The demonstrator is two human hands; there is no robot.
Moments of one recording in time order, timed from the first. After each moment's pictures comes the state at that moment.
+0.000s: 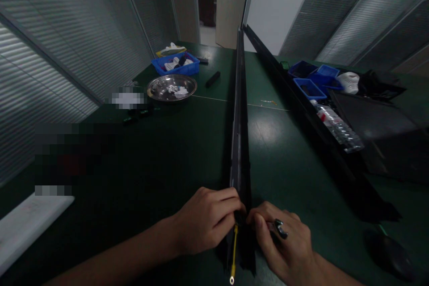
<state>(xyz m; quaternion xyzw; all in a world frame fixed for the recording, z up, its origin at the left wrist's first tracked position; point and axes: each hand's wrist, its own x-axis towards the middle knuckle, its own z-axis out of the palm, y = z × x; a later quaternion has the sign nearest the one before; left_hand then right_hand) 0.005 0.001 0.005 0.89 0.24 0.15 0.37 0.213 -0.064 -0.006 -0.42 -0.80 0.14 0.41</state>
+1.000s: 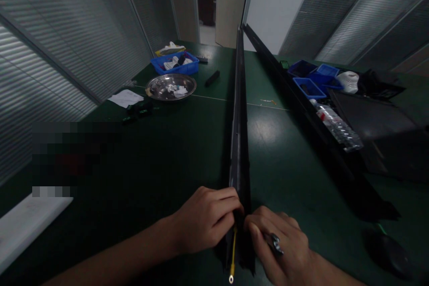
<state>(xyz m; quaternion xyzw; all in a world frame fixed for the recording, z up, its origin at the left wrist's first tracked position) 0.005 0.002 0.004 0.88 0.24 0.15 0.38 0.217 -0.070 -0.002 -0.38 -0.84 0.17 0.35</state>
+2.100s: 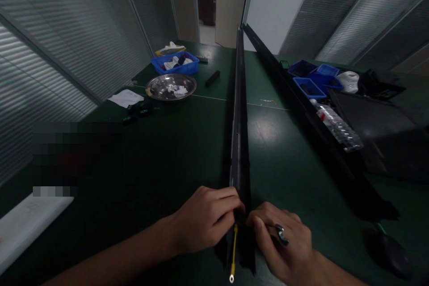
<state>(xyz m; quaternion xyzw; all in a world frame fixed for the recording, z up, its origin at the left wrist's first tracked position) 0.005 0.002 0.006 0.88 0.24 0.16 0.38 0.217 -0.065 -0.004 -0.40 -0.81 0.18 0.39</state>
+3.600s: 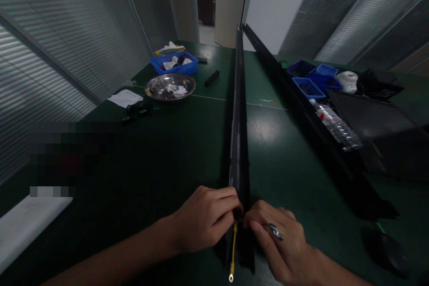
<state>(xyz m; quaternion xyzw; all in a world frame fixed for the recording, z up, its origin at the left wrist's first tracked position) 0.005 0.002 0.003 0.87 0.24 0.16 0.39 0.222 -0.061 0.001 -0.36 -0.84 0.22 0.35</state>
